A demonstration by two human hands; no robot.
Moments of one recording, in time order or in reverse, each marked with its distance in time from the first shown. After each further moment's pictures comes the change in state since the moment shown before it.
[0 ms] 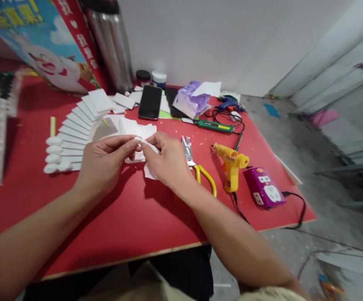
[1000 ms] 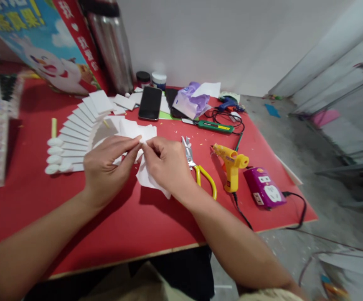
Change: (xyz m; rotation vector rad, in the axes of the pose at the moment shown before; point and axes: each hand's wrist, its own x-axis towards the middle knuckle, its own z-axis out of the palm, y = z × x) left_hand -0.007 -0.009 -0.004 0.521 -0.015 0.602; right_hand -0.008 -0.010 -0.004 -0.160 0.001 -0.098
